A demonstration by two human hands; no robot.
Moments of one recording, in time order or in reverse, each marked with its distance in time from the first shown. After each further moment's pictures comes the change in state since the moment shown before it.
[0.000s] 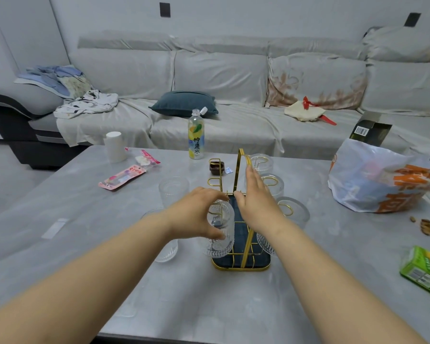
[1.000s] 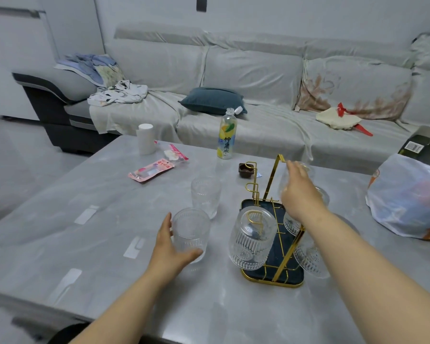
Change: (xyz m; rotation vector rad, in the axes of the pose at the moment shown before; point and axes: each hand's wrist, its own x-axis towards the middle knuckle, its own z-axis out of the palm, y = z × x) left_hand -0.076 -0.094 0.070 -0.713 0.546 -0.590; right_hand 0.043 -0.011 -0.004 -0.103 0.076 0.078
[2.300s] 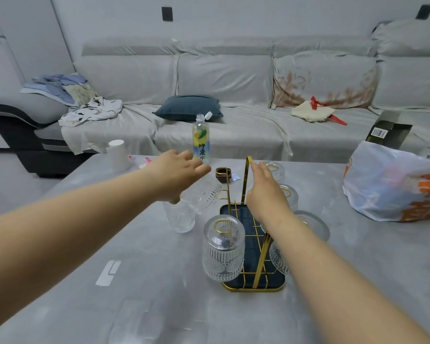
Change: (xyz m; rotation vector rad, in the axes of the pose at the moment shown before) left_hand 0.088 0.176 0.010 1.743 -0.376 0.914; right_hand 0.003 0.004 0.001 0.087 0.001 -0.001
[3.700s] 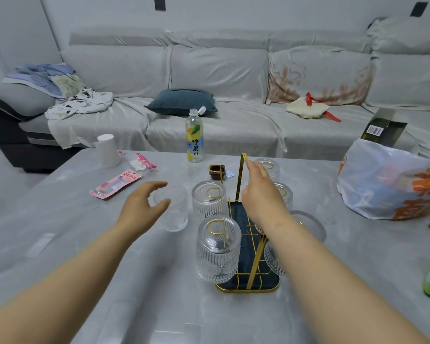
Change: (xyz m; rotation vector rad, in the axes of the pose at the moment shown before) left_hand -0.026 0.038 0.088 -1.289 0.483 -0.700; right_hand 0.001 0.002 0.000 0.084 -0.002 -0.005
